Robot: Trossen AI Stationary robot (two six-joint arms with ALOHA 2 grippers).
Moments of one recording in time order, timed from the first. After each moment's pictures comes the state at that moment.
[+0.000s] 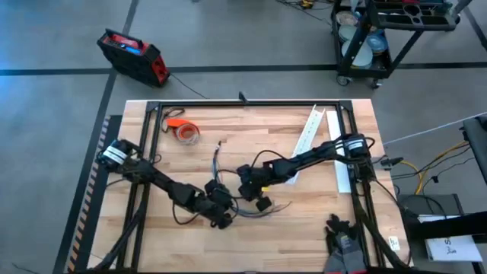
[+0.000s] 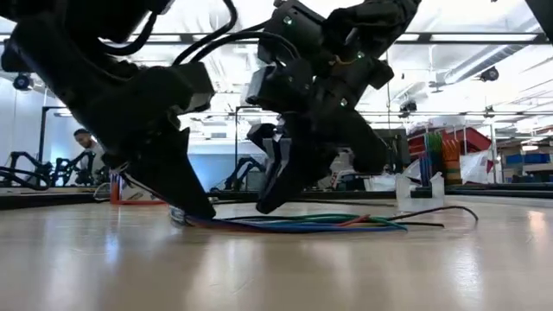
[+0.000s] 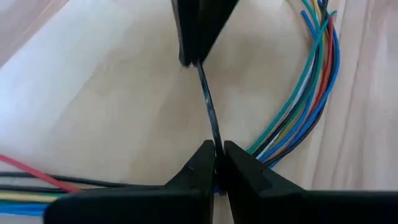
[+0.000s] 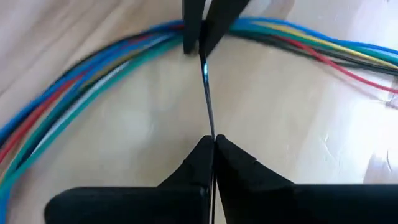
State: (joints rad) left arm -0.49 1.78 0.80 0.04 -0.45 -0.83; right arm 0.10 2.10 1.25 -0.18 -0.13 -0.45
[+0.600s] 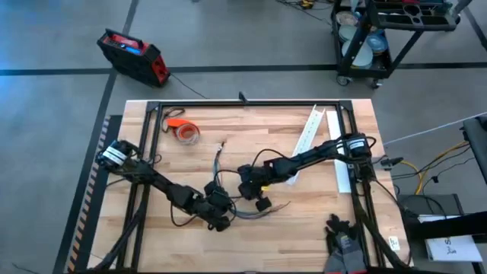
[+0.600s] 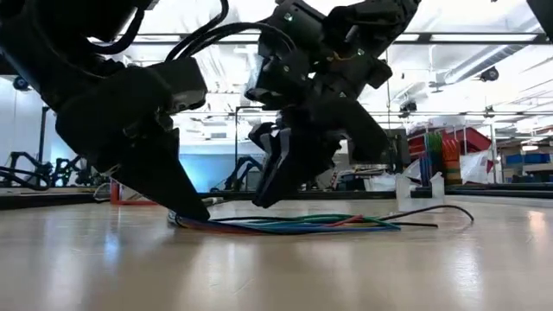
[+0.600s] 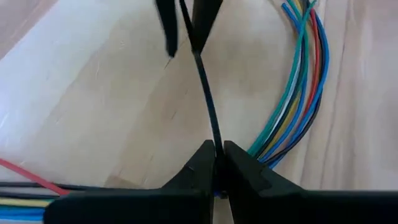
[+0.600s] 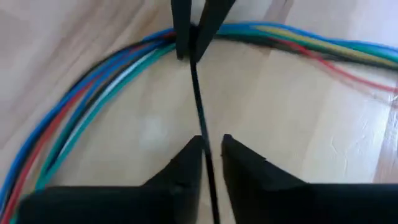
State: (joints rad) left arm -0.50 1.78 0.80 0.08 -0.47 -0.73; right arm 0.10 2.09 1.25 -0.13 -0.19 -0.34
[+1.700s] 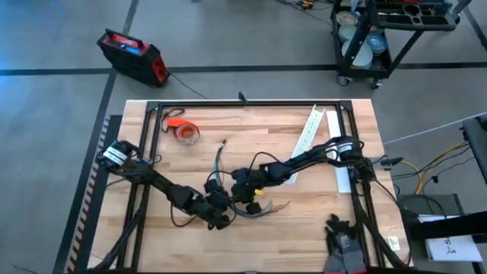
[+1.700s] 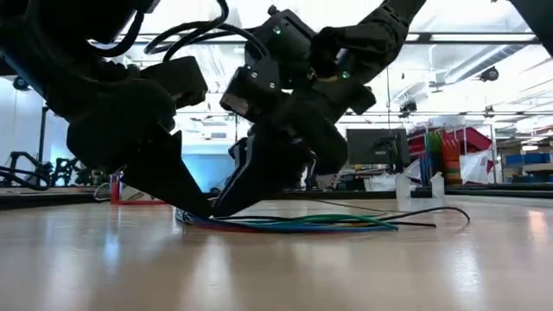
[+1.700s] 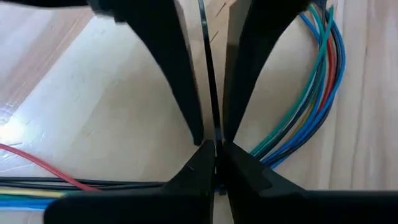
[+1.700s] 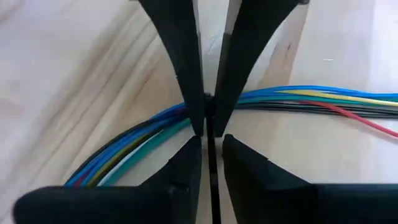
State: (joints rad) left arm -0.49 1.79 0.80 0.07 -0.54 -0.69; right arm 0.10 2.22 1.29 0.09 -0.27 -0.20
